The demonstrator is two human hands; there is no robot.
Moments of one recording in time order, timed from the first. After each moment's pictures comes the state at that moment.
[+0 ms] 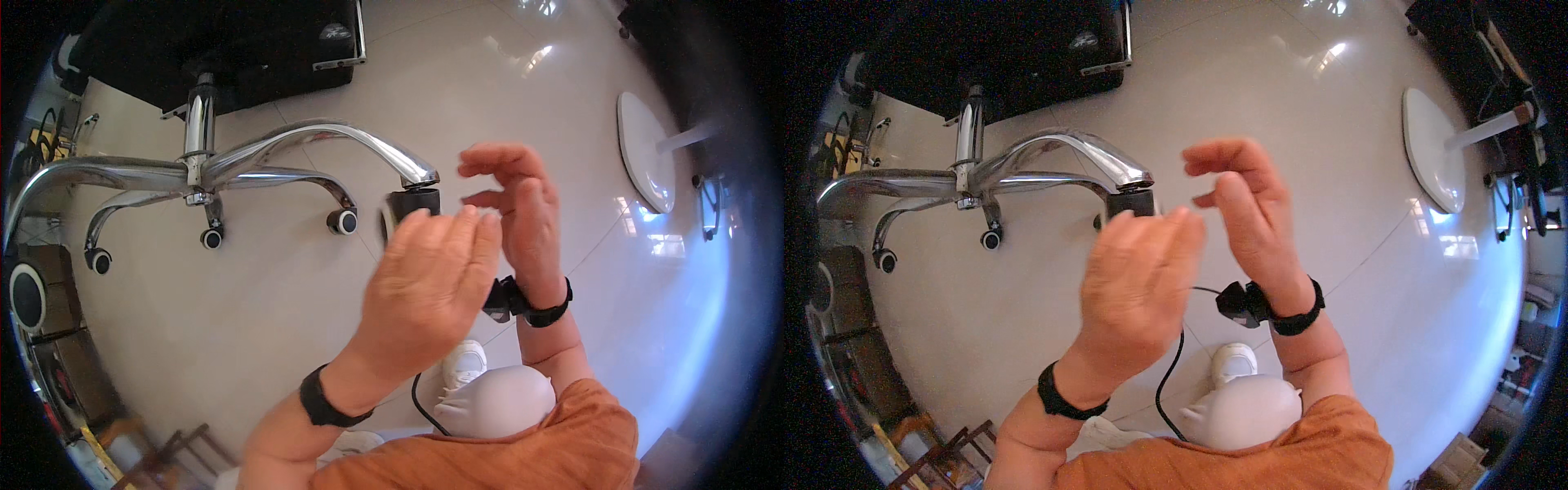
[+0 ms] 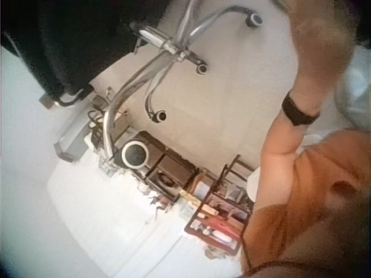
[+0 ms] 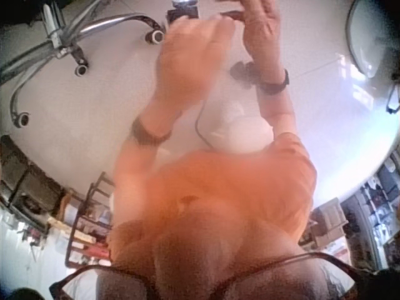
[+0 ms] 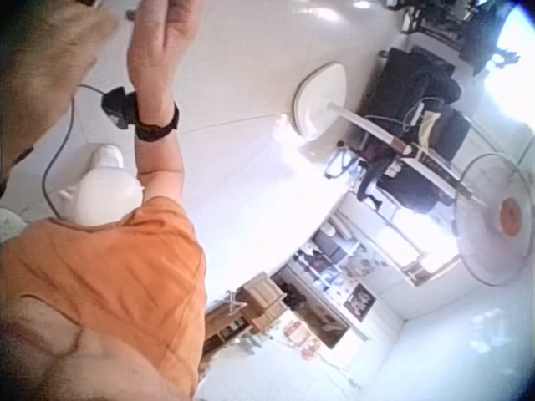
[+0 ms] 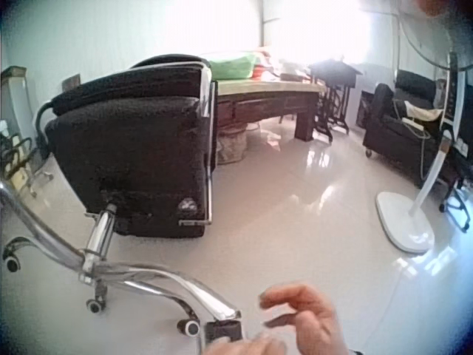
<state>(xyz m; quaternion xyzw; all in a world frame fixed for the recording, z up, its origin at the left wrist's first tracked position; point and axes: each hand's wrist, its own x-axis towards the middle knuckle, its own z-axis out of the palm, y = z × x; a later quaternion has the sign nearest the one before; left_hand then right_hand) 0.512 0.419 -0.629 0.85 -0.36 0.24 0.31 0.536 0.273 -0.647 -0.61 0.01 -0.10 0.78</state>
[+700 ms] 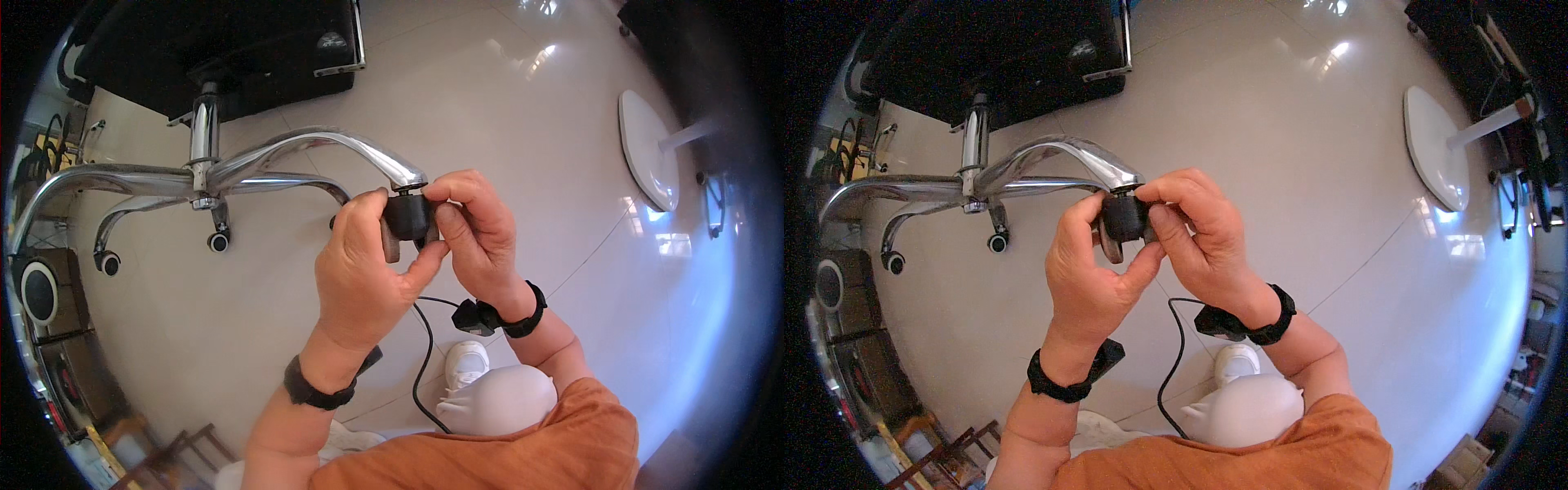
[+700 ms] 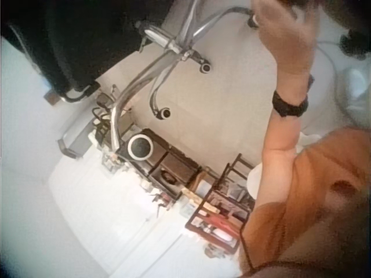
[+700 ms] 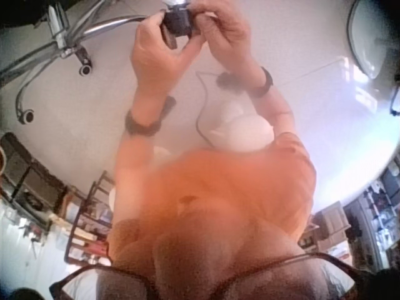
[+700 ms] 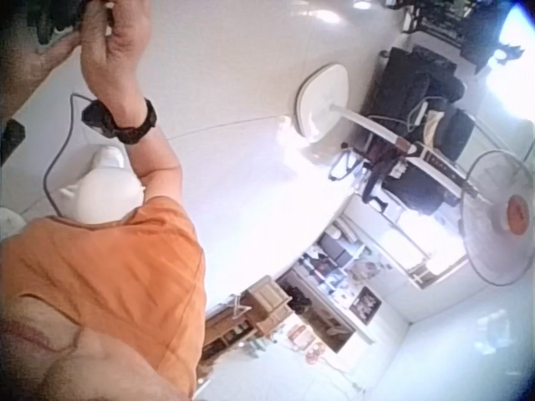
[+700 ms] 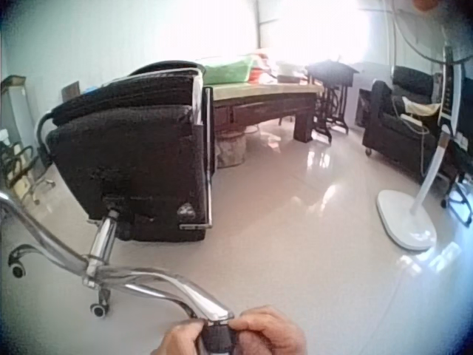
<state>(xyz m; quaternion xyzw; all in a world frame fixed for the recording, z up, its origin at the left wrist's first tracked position) 0.530 0.434 -0.638 0.88 -0.23 0.20 0.37 0.531 0.295 -0.669 -0.66 -0.12 -0.19 0.71</state>
